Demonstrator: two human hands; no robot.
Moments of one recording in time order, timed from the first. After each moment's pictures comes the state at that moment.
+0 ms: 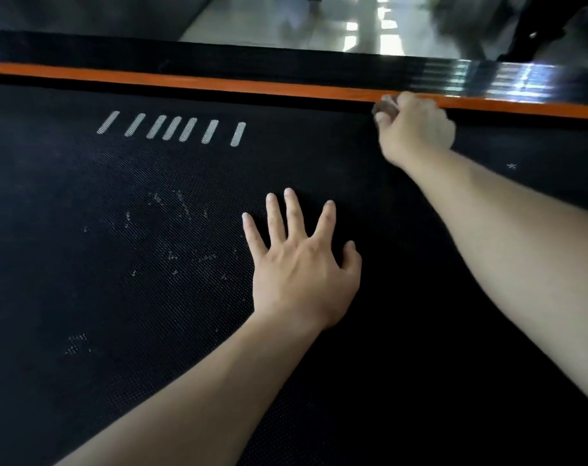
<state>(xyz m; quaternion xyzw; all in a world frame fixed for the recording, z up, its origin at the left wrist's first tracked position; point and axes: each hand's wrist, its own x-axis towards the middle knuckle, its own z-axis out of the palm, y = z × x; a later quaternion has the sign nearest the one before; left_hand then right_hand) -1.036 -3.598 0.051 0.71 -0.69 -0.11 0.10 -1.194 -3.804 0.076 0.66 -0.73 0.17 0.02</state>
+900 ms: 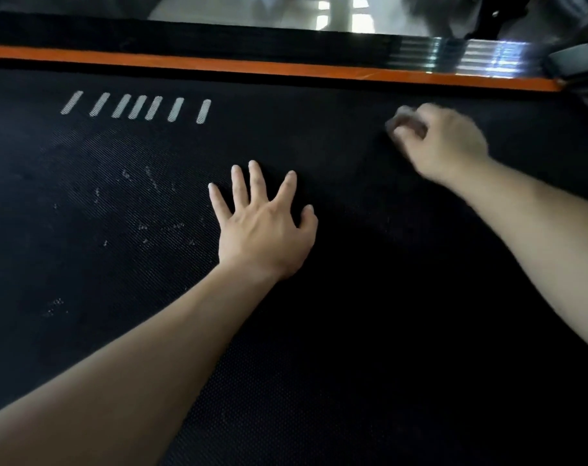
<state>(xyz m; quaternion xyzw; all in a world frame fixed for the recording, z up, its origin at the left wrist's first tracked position) -1.036 -3.600 0.050 0.72 -0.69 -0.11 0.08 -1.291 -3.723 0.078 0.71 -0.70 0.14 0.01</state>
